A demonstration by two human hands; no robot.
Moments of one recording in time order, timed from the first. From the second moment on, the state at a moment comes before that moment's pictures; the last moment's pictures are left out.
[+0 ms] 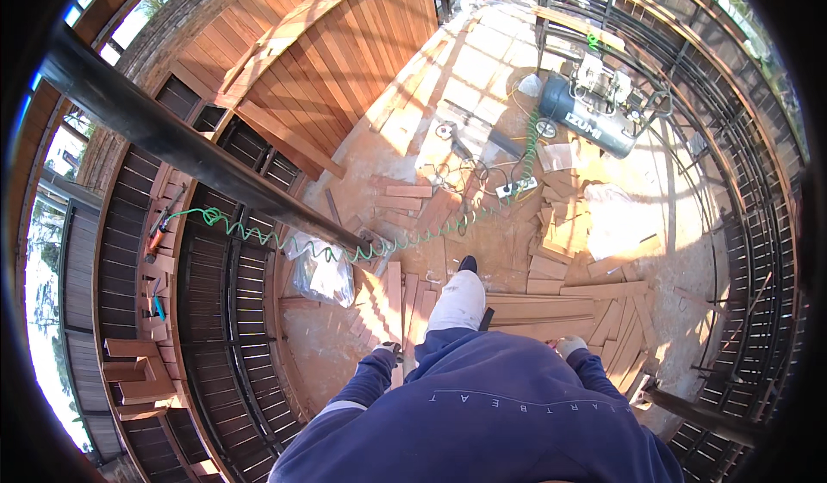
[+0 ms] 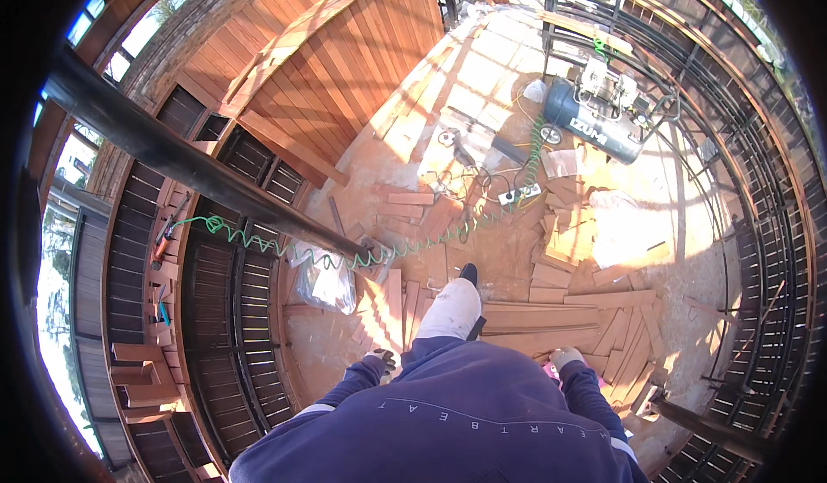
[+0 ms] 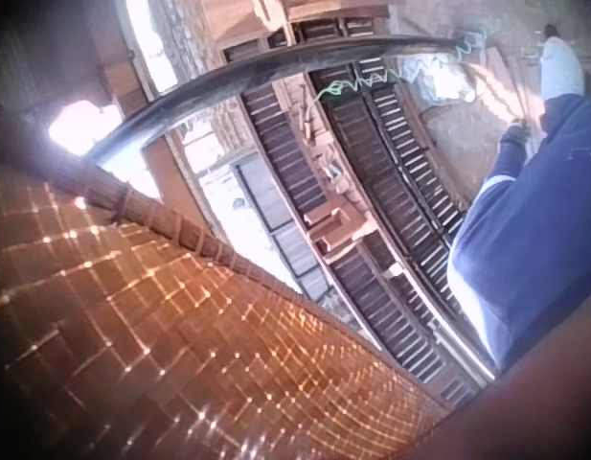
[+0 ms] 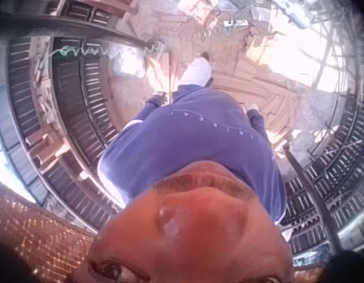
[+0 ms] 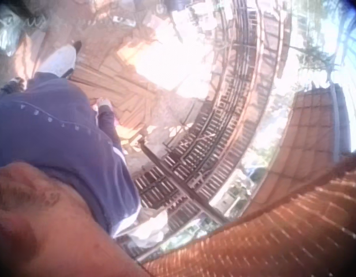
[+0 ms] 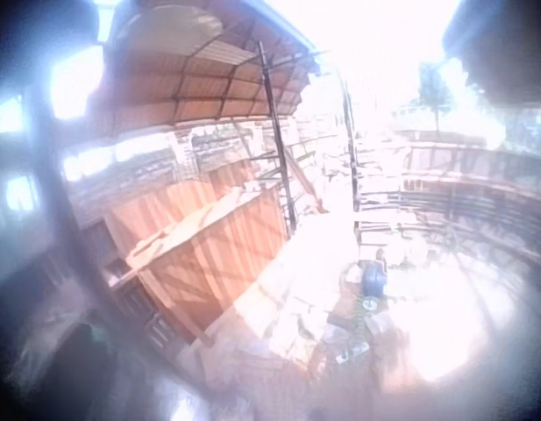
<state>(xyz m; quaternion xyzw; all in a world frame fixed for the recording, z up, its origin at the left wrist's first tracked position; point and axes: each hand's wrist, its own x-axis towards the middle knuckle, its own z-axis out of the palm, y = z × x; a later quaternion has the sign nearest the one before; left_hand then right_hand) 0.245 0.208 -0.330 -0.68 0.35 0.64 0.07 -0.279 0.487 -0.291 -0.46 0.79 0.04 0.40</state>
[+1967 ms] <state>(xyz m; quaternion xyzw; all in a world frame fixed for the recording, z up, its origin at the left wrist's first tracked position) -0.300 -1.318 -0.057 -0.69 0.65 -0.01 -0.33 -0.917 -0.873 -0.259 -0.36 0.80 -0.03 0.48</state>
